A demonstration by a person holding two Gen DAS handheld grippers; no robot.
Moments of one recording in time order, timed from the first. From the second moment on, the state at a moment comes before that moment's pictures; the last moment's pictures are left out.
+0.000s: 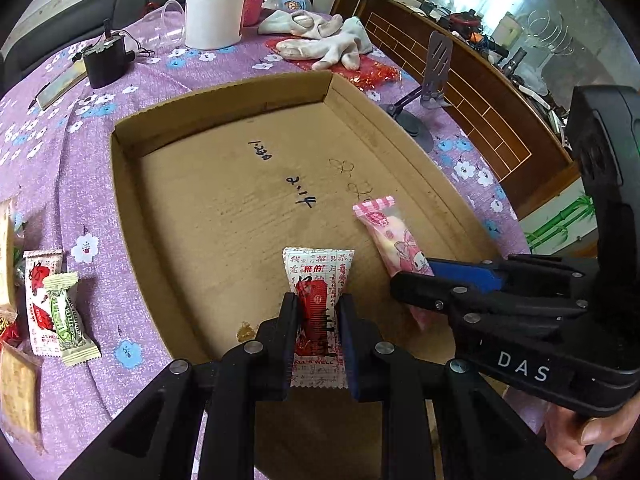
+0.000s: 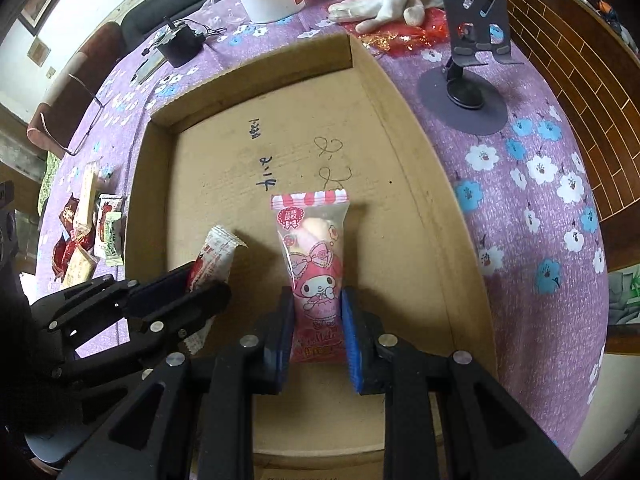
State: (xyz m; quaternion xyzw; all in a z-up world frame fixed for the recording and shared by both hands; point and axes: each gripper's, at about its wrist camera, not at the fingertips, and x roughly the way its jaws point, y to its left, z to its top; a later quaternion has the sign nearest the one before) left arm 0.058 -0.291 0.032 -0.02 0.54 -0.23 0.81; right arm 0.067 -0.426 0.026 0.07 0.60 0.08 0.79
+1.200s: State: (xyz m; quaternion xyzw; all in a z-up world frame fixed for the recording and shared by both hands) left arm 0.036 -0.219 0.084 -0.05 0.50 -0.21 0.84; right arm 0.040 -0.377 0.096 0.11 0.54 0.12 0.83
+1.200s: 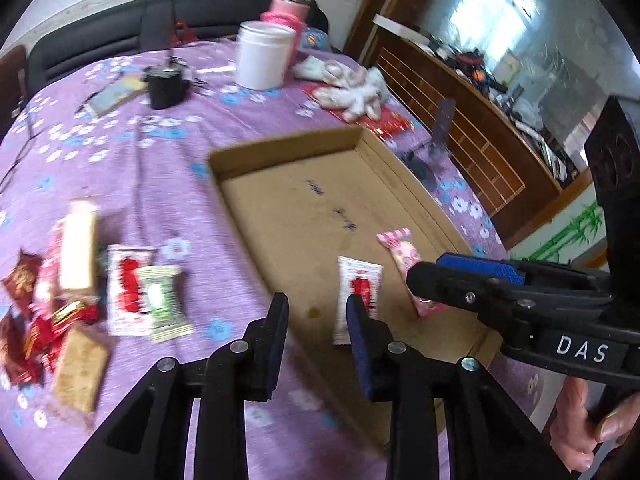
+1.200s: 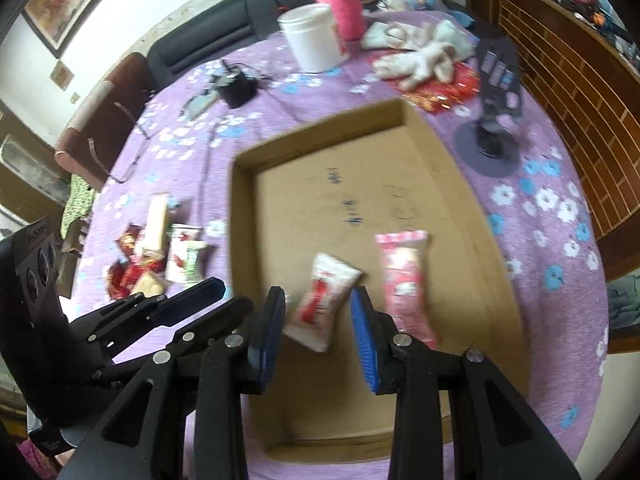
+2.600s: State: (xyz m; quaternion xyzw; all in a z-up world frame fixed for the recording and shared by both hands) left arm 0.048 0.049 0.022 -0.17 0.54 0.05 0.82; right arm 0.024 -0.230 0.055 0.06 0.59 0.19 0.78
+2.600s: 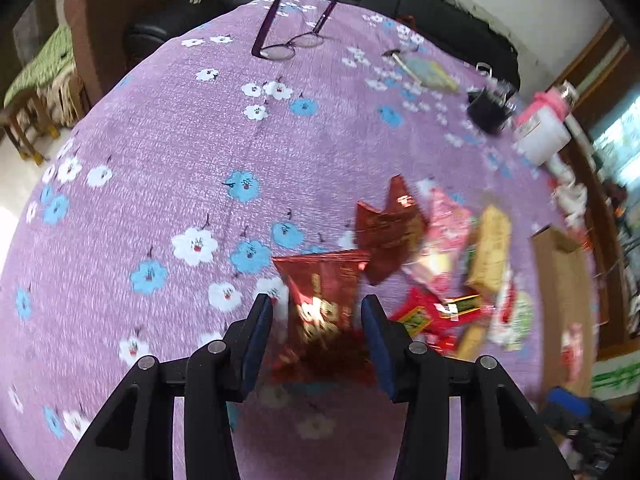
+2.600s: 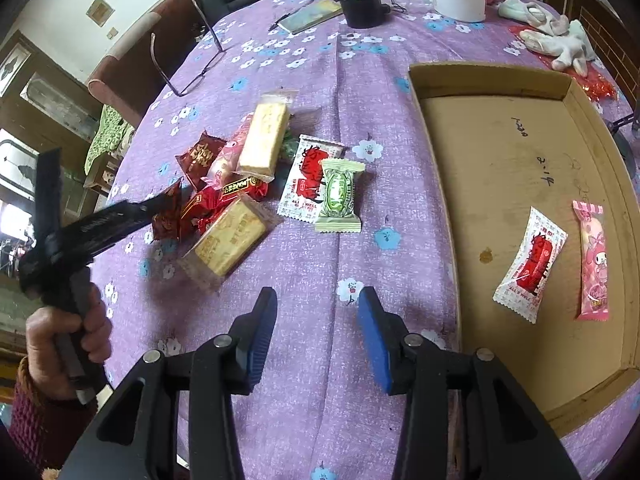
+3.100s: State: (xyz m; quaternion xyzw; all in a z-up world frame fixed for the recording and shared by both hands) left arm 0.008 0.063 0.021 -0.09 0.53 0.04 0.84; right arm 0.065 -0.164 0.018 0.15 0.65 0.20 0.72
